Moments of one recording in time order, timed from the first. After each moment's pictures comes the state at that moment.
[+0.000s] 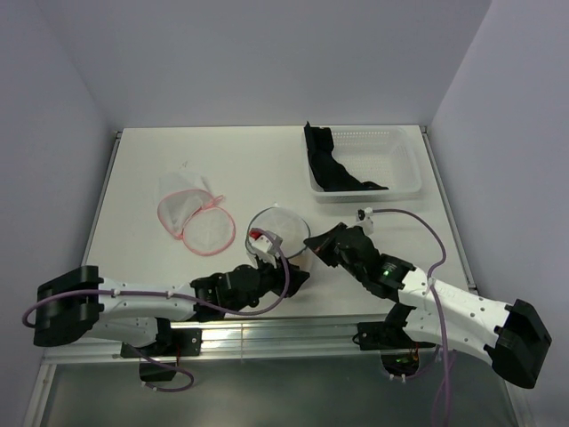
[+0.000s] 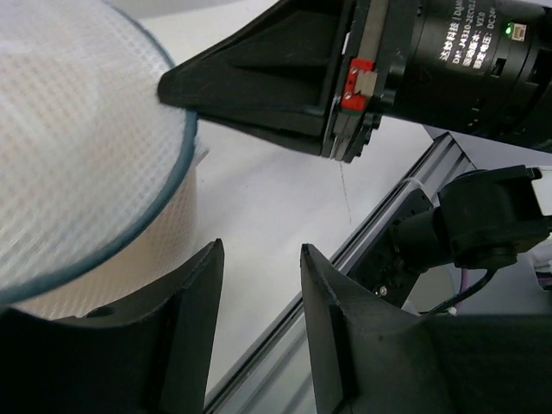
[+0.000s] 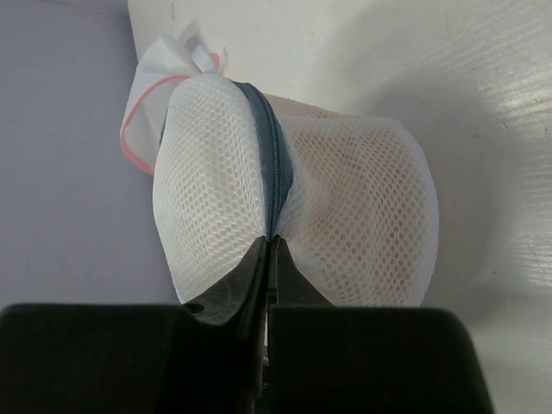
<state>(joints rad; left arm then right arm) -1.34 1.18 0.47 0.48 -0.40 -0.67 0.85 0.88 0.46 -0.09 0.31 1.35</state>
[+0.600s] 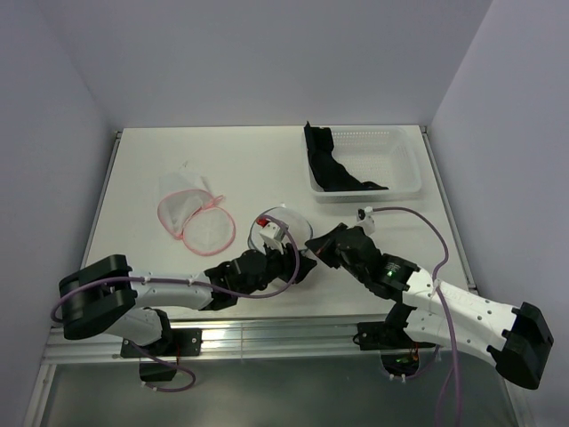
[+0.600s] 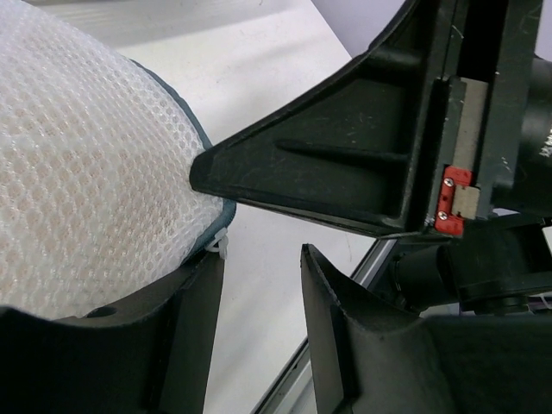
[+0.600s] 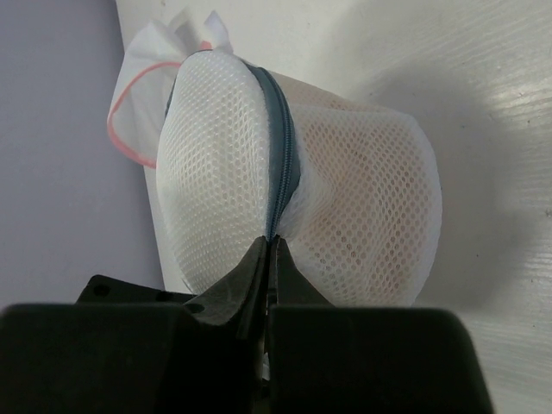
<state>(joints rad) -1.20 1.40 0.53 0.68 -0.26 -0.67 0.88 0.84 0.50 -0.20 0.33 1.31</state>
